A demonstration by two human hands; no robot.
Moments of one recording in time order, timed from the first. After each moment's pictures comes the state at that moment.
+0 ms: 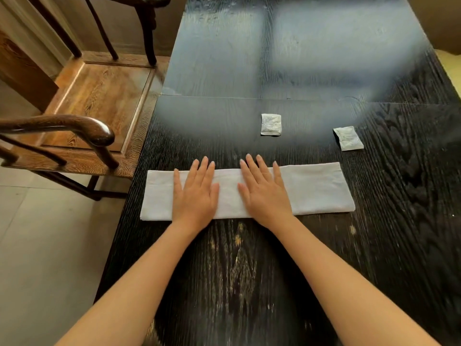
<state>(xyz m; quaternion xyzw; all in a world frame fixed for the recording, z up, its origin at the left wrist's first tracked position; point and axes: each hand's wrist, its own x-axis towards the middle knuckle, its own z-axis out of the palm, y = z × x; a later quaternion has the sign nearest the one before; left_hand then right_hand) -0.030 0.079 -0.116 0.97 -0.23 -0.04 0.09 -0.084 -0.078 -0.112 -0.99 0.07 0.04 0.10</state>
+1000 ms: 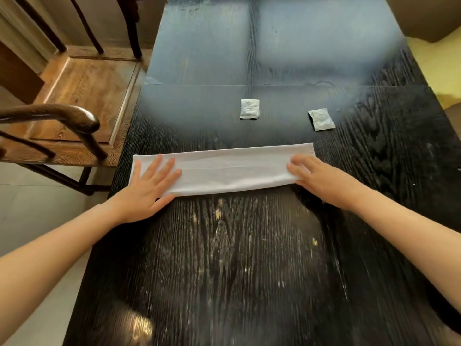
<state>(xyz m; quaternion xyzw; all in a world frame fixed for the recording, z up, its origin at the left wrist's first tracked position) -0.012 0.172 -0.098 0.88 -0.44 -0.17 -0.03 -0.175 -0.222 -0.066 -0.99 -0.09 0.10 0.02</state>
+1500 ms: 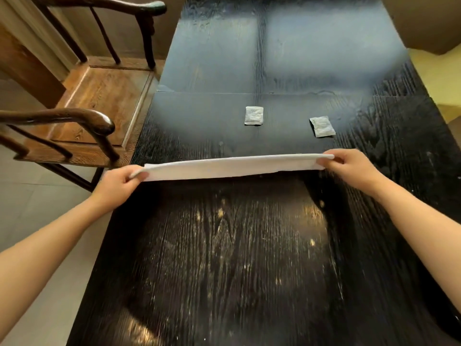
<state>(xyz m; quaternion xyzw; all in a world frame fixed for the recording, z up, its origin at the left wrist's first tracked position) -0.008 0.211 -0.069 0.93 -0.19 -0.10 0.31 -0.172 -0.261 -0.043 -0.91 0.16 0.01 0.39</state>
